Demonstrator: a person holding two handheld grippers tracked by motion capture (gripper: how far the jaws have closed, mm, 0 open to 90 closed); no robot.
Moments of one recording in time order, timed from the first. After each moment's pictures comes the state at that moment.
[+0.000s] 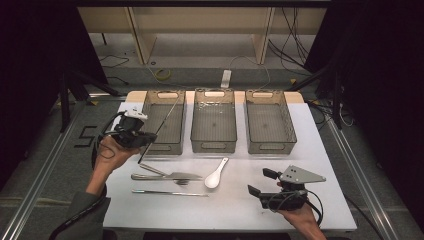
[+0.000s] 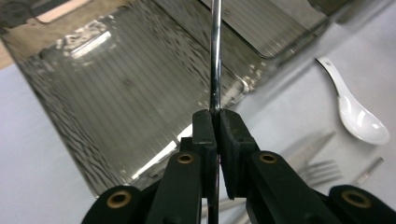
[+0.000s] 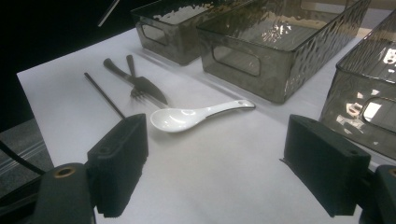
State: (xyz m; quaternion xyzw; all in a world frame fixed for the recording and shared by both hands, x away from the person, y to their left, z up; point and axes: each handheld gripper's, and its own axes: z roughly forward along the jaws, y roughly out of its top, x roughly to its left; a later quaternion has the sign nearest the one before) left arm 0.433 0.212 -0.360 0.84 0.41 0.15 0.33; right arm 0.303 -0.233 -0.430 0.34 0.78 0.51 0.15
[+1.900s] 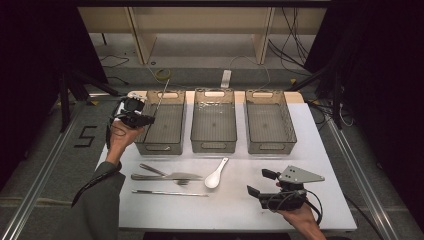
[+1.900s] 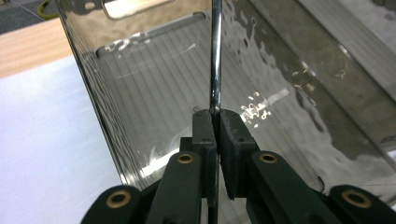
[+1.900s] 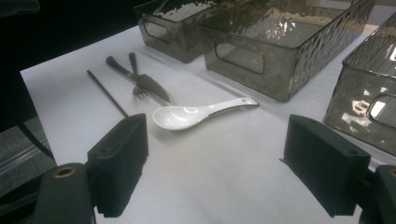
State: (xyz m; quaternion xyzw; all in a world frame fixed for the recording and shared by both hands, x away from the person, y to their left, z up) left arm 0.519 0.226 -0.398 0.79 0.50 0.17 0.32; right arm 0.305 -0.232 -0.432 0.34 0.78 0.51 0.14
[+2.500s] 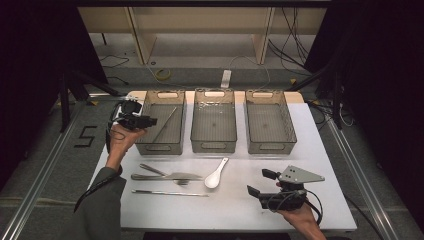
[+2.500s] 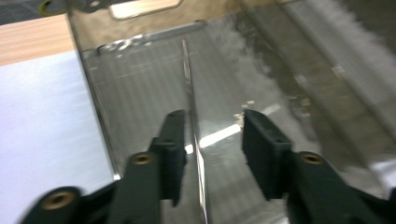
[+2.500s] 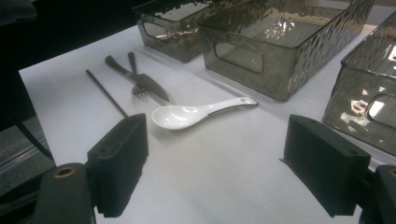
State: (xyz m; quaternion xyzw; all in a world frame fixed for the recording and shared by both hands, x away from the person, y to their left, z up) left arm 0.507 0.229 -0.396 0.76 0.52 0.16 0.36; right arm 0.305 -0.233 -0.432 0.34 0.78 0.50 0.14
